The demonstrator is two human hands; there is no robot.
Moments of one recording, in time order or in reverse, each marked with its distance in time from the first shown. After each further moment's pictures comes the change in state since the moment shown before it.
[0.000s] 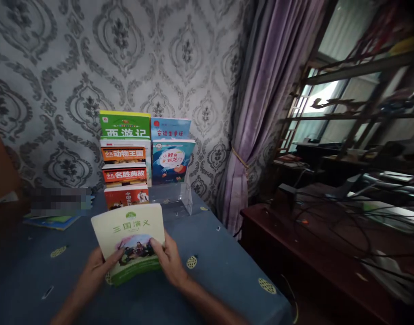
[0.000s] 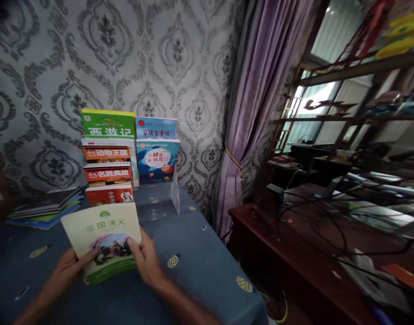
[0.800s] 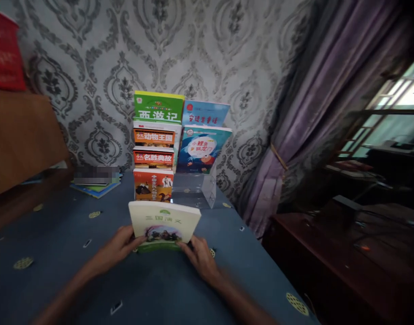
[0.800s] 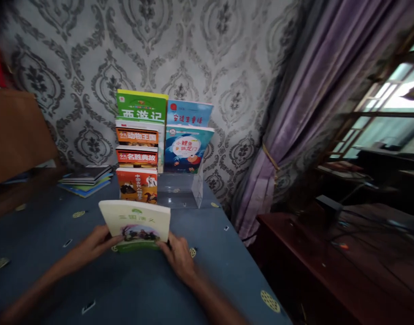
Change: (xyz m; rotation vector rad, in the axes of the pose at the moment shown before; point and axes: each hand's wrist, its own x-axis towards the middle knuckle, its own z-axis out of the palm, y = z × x) left_hand 0.001 -0.012 -0.031 0.792 -0.219 0.287; right_hand -0.027 0.039 -0.052 -0.681 -0.251 0.017
